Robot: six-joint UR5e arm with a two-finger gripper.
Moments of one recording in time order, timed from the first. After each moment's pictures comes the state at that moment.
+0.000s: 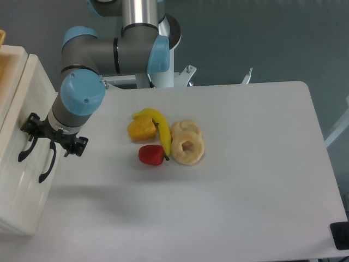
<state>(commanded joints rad) 2.08 -1.89 -1.60 -1.27 1.11 0.33</state>
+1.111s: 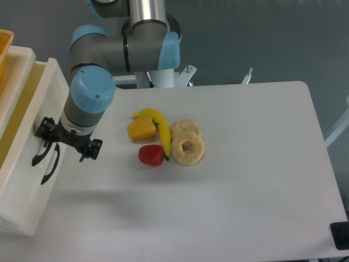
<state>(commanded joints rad) 2.15 -1.87 -1.58 -1.27 1.11 0.33</state>
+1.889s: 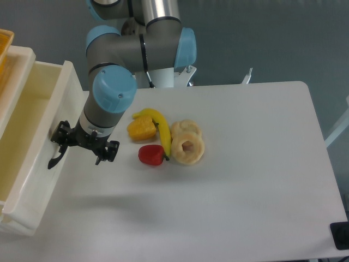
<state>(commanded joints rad) 2.20 -1.87 -1.57 -1.27 1.14 0.33</state>
